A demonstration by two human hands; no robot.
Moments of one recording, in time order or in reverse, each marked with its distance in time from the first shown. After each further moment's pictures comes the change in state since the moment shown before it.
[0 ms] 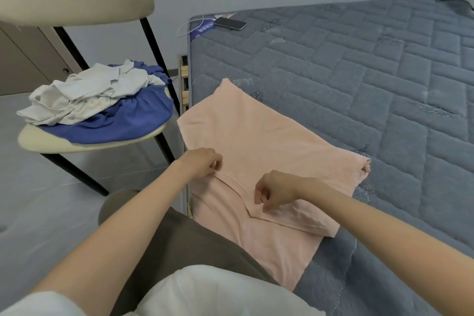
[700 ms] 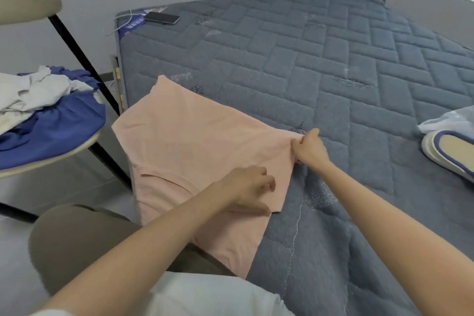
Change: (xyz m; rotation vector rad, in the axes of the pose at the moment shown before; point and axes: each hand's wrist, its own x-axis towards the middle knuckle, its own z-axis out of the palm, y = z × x) left_hand 0.019 0.201 0.022 -0.022 0.063 0.566; right_hand -0.094 0.130 0.006 0.599 0.930 0.800
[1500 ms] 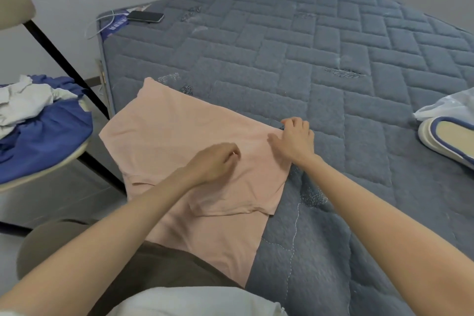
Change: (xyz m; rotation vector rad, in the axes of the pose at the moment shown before) left_hand 0.001 -0.054 -0.026 -0.217 0.217 -0.215; right_hand 0.010 -0.011 0.016 -0.343 0.082 -0.240
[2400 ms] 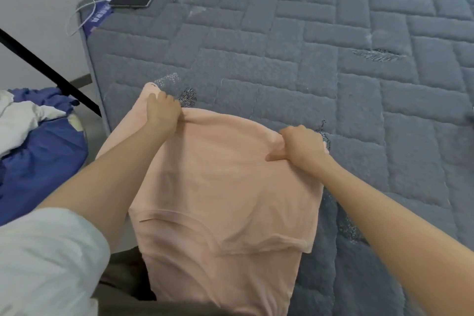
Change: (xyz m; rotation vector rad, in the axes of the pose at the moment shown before) left_hand 0.118 -0.147 -0.093 1.011 -0.087 -0.432; right_hand 0.055 -0.040 0.008 -0.152 -0.288 -0.091
